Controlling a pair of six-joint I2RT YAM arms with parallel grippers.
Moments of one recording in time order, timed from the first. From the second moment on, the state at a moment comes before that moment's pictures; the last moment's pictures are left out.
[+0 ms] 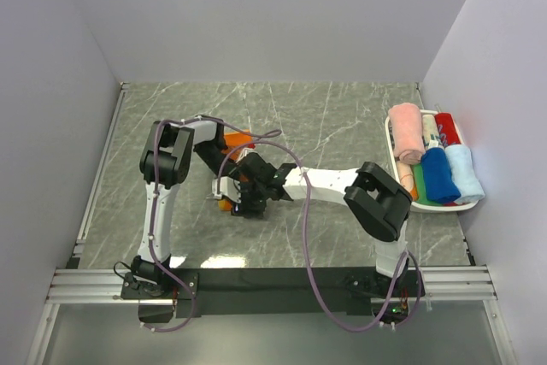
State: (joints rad) left arm -0.28 2.37 1.62 -1.48 0.91 0.97; right arm 0.98 1.90 1.23 -0.31 -0.32 -0.60
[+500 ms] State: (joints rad) left arm -0.23 2.37 1.66 -1.51 0.92 0.99; right arm 0.97 1.93 1.27 -0.36 -0.35 -0.51
